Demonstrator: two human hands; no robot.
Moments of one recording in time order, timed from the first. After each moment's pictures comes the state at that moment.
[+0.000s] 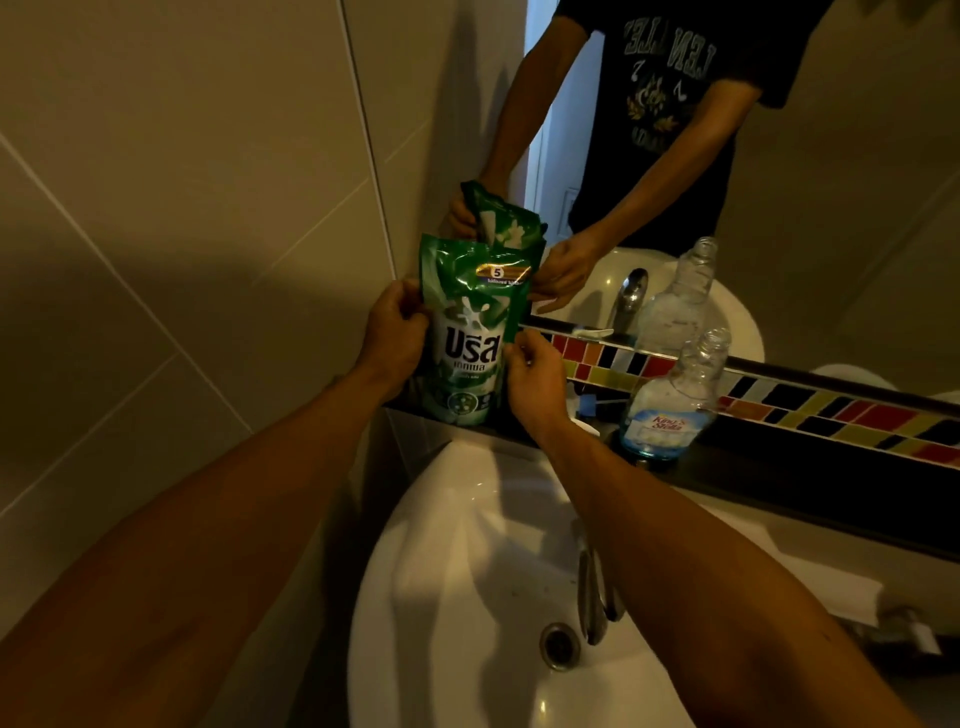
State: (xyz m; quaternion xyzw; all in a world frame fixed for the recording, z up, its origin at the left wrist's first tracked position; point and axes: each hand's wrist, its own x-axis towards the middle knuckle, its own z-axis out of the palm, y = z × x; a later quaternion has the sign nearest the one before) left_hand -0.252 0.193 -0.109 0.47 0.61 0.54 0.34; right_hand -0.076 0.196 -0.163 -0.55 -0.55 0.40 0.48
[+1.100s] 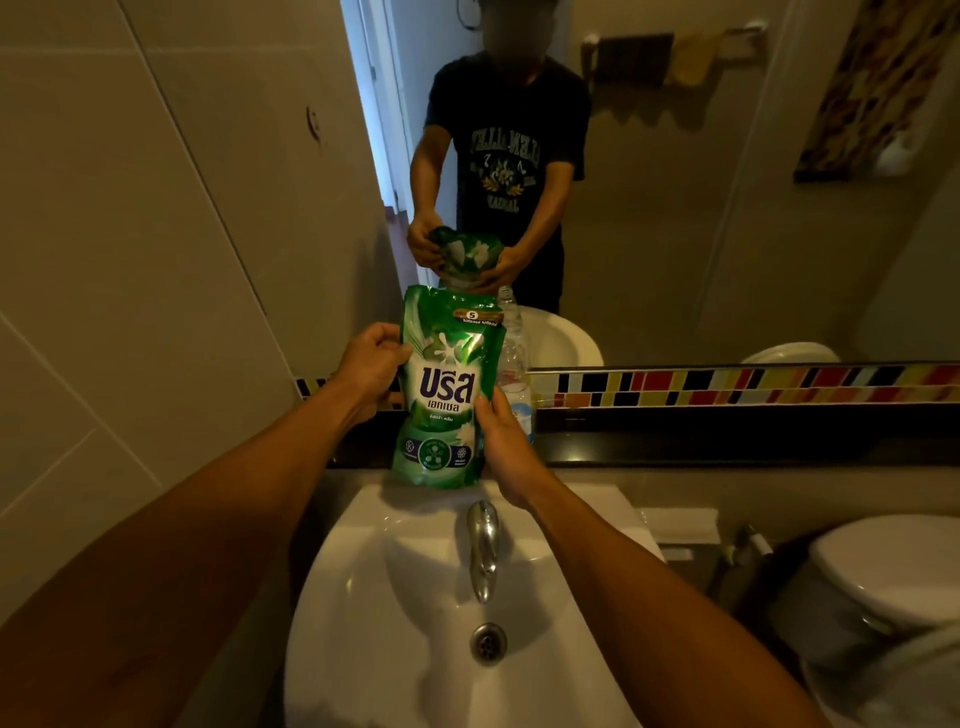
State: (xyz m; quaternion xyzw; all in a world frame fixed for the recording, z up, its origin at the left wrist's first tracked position) left_hand -0.095 0.105 -0.002 0.48 0.57 0.44 0.50; right_hand 0.065 0.054 -0.107 -0.43 -0.43 0.61 0.52
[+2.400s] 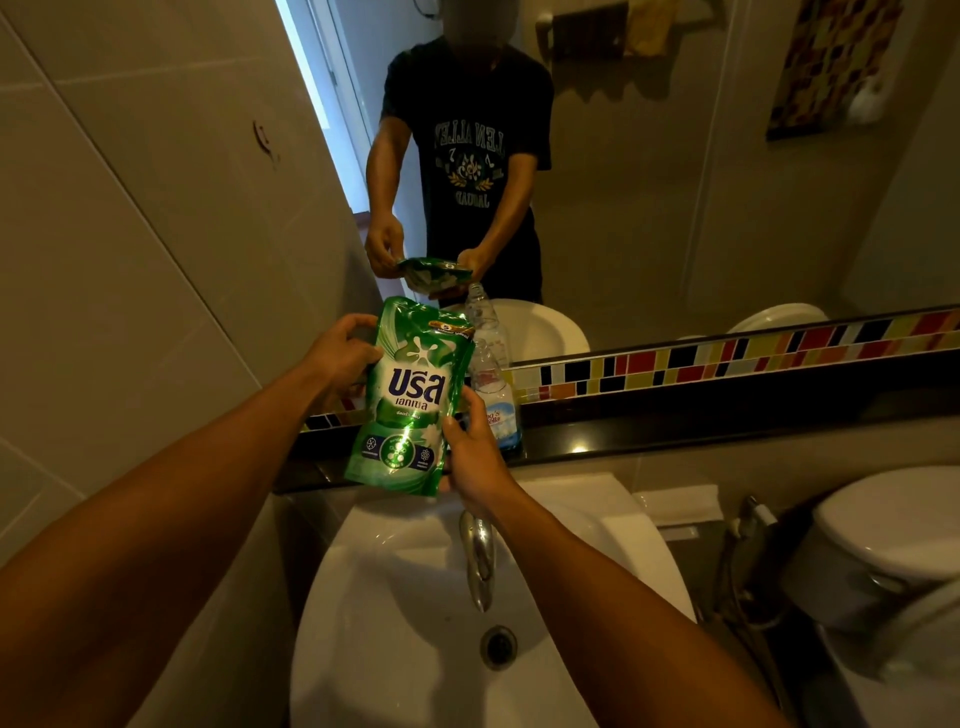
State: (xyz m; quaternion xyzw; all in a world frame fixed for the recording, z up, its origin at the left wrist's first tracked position) left_hand -0.088 0.128 0.026 0.56 0.63 0.32 0.43; right_hand 0.051 0.052 -0.115 -0.41 -0.34 0.63 0.57
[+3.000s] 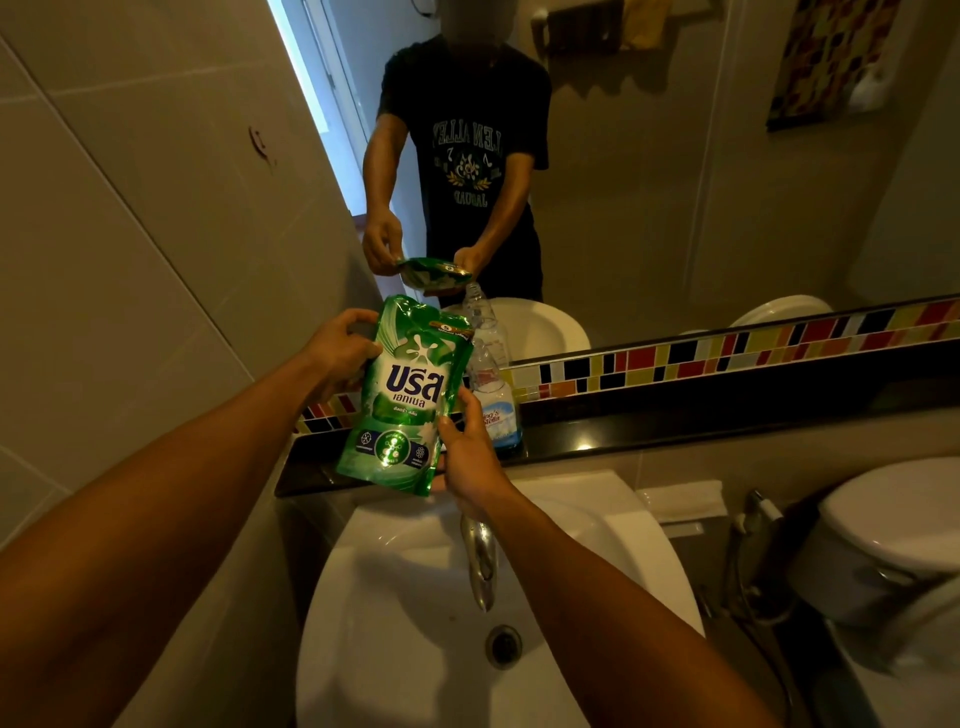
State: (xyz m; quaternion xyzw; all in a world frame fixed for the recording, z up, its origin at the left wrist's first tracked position) left_hand -0.080 0.132 0.036 0.56 0.65 0.29 0.42; right_hand 0.046 0.052 -0.109 -0.42 -0.31 0.64 0.56
